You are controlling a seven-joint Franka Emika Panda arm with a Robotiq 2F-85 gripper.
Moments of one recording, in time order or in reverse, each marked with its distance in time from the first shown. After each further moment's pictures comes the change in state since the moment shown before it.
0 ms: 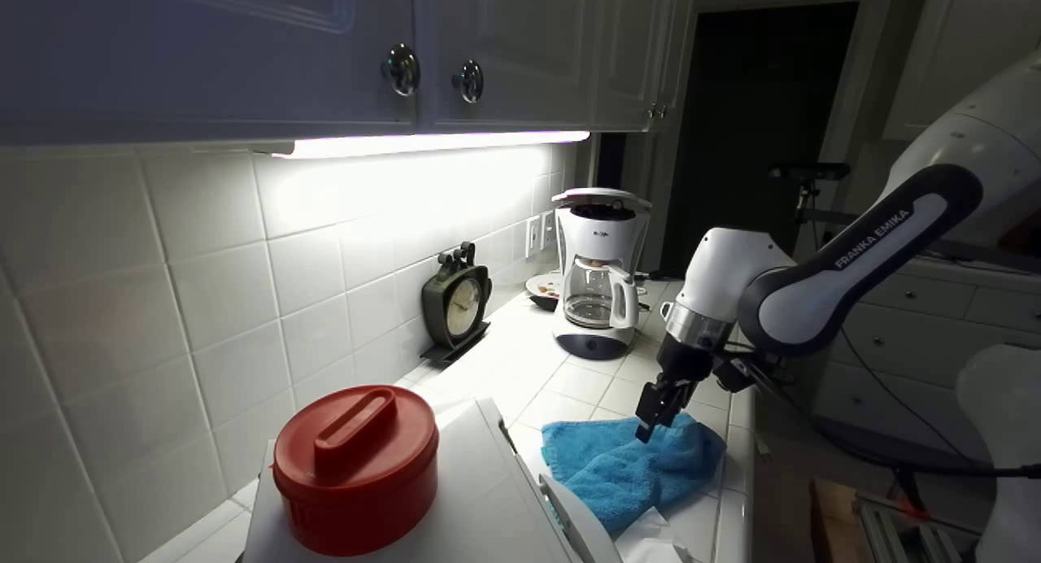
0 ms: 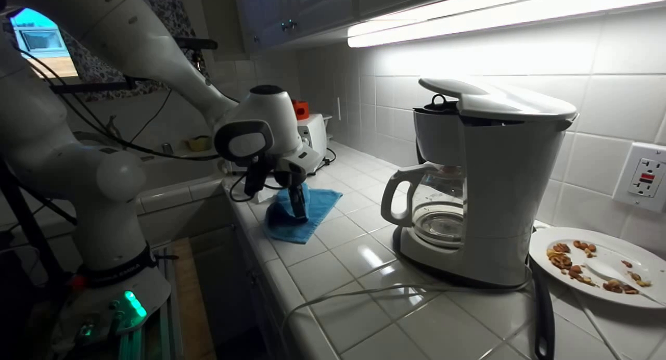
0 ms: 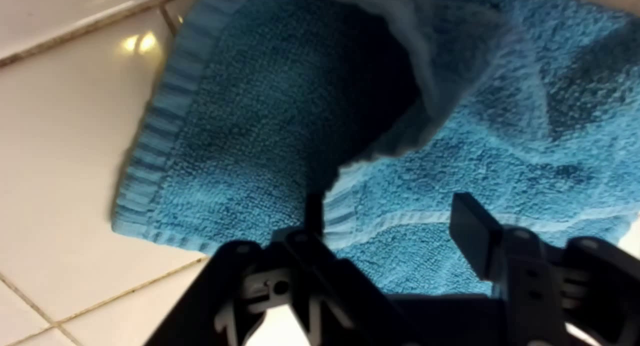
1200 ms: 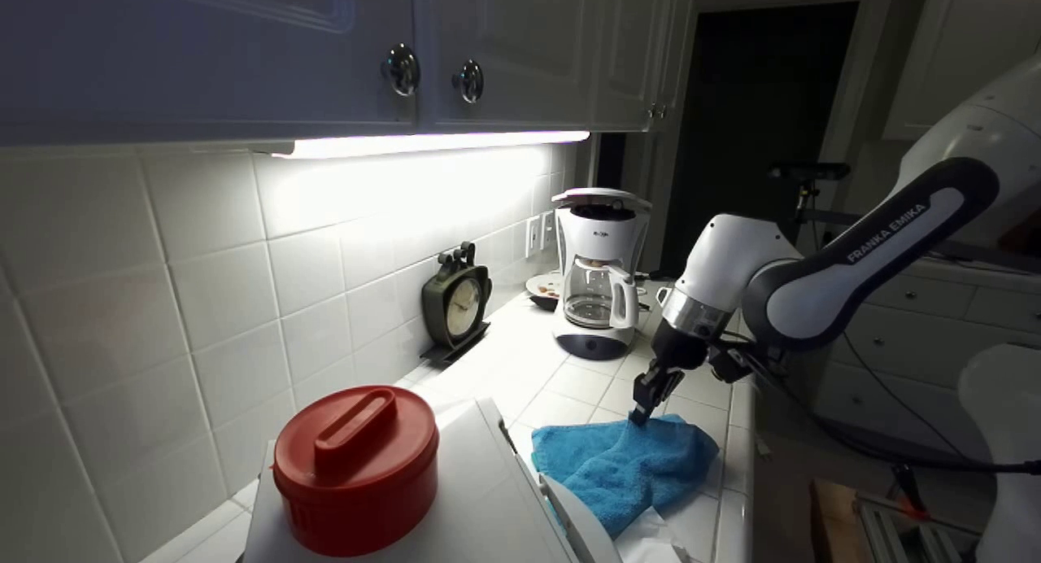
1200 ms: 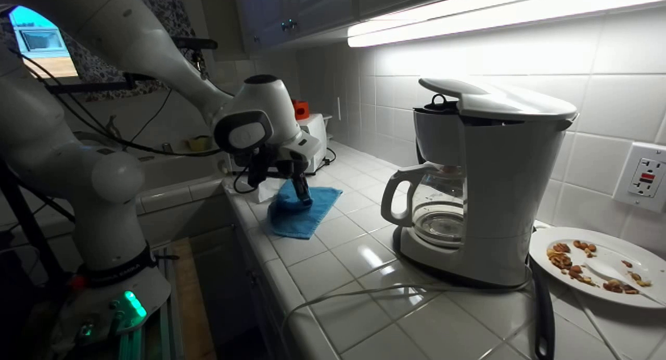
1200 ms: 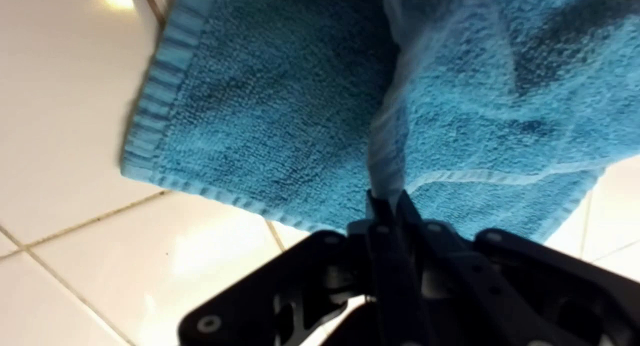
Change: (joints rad) arm -0.065 -0.030 0.101 0.005 -0.029 0.038 0.024
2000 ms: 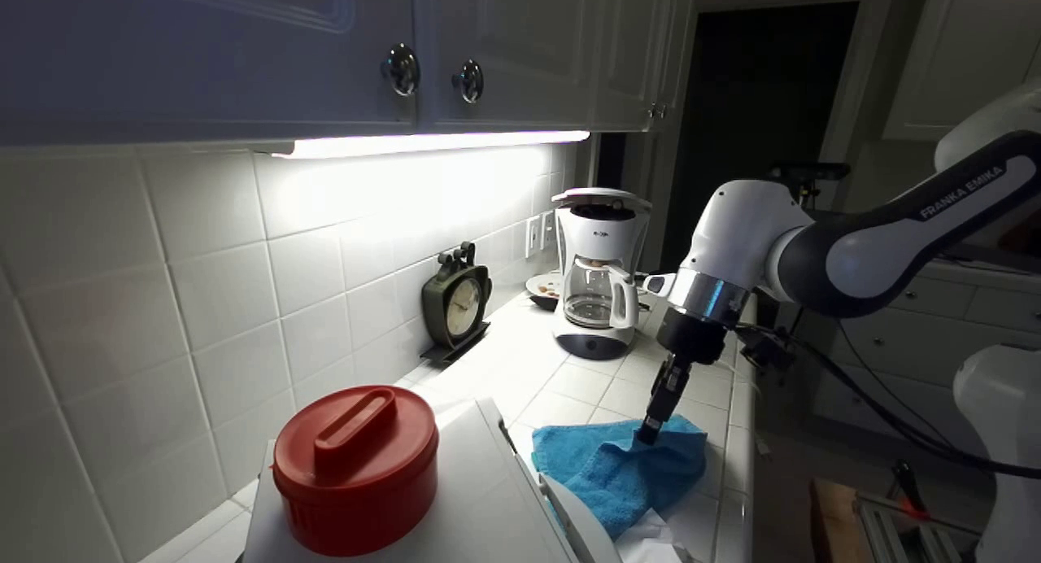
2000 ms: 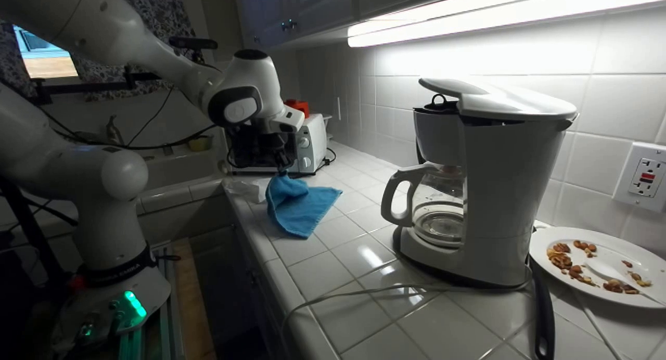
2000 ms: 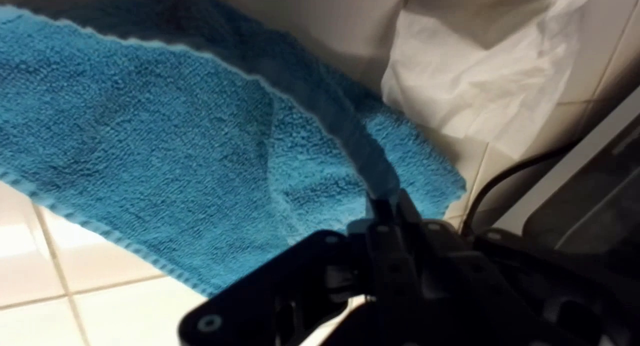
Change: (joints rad) arm 0.128 -0.263 0.066 -0.001 0.010 -0.237 -0.161
